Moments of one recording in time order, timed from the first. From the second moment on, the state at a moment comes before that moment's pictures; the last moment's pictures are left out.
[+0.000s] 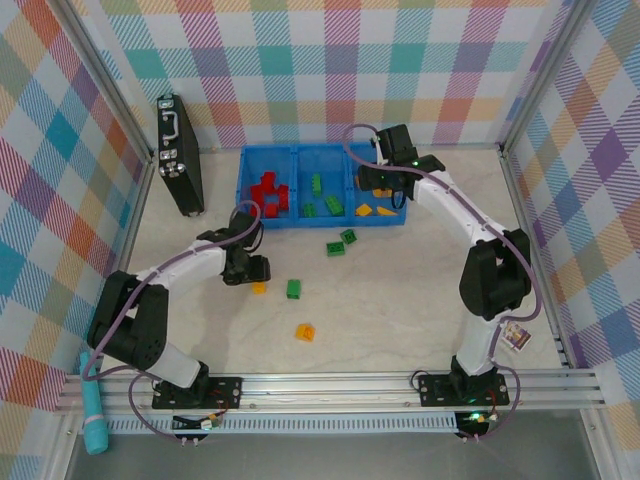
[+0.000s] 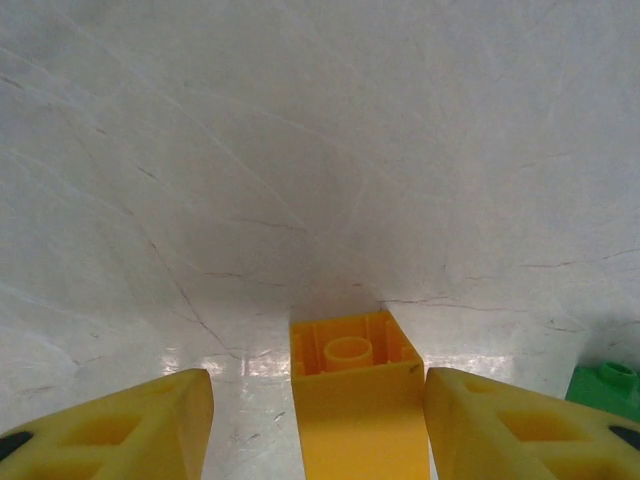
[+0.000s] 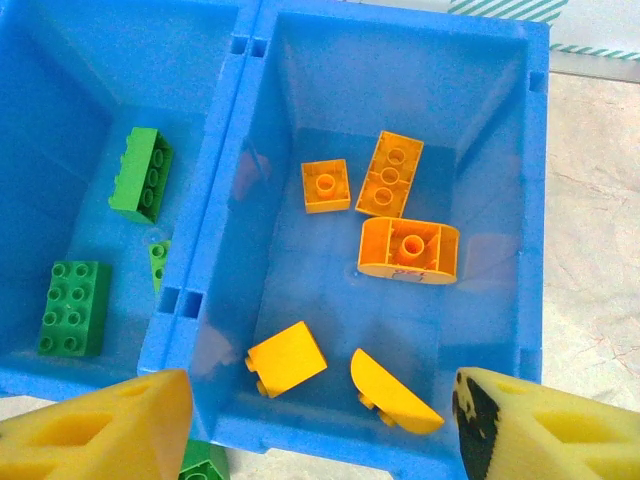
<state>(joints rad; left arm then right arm) -0.38 1.52 0.90 -0.67 -0.03 -0.46 0.41 1.85 1.68 -0.64 0.12 0.14</state>
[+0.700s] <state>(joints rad) -0.43 1.58 0.87 -0.66 -0.01 -0.48 0.41 1.80 1.62 -0.64 0.15 0.12</state>
